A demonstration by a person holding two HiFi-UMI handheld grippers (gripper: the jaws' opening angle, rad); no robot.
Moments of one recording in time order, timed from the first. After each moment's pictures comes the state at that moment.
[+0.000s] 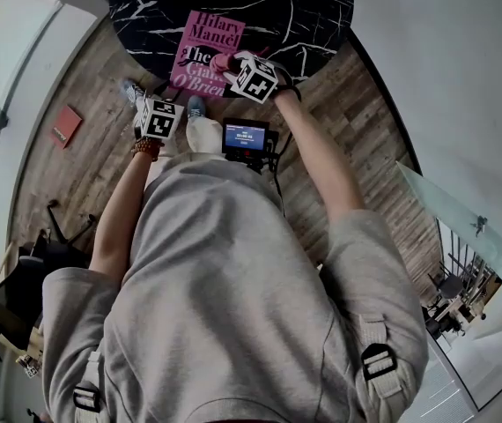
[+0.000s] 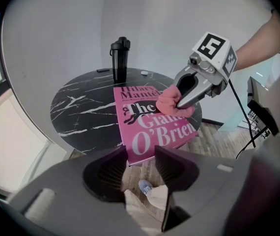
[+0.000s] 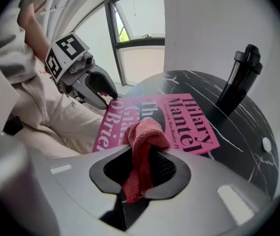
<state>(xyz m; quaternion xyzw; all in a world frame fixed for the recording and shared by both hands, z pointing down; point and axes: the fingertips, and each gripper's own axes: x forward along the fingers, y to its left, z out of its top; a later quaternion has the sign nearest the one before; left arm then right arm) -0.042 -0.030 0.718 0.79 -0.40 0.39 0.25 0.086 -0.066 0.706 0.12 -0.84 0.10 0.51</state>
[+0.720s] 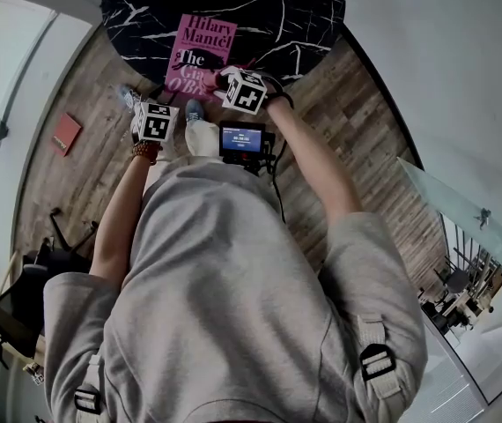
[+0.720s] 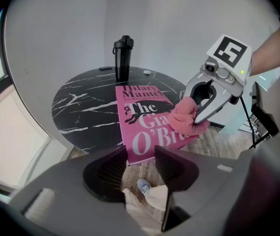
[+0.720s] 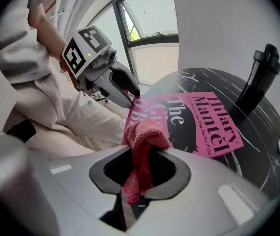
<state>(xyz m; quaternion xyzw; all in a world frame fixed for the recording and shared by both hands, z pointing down) -0.042 -0.031 0.714 0.78 -0.41 0.39 0.27 0.070 -0.016 0.706 0.04 -0.85 0.12 0.51</state>
